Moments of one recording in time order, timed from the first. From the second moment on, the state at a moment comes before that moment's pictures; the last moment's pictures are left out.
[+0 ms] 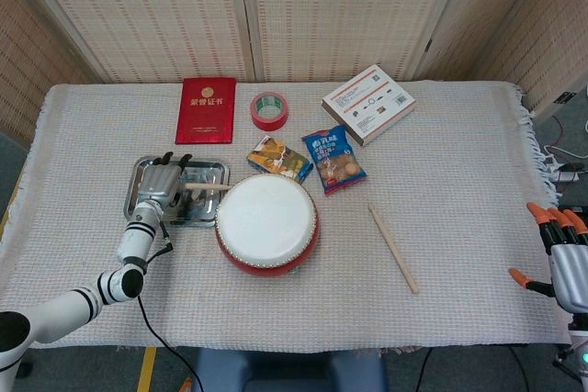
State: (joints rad) left arm -0.88 -1.63 -0.24 -1.00 0.75 0.72 0.44; right arm 0.06 -1.06 0.08 -1.59 -1.47 1.48 0.04
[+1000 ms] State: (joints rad) left arm -0.87 -1.54 -0.25 -1.14 0.71 0.73 0.36; right arm 0.06 -1.06 0.08 -1.59 -1.47 1.49 0.04
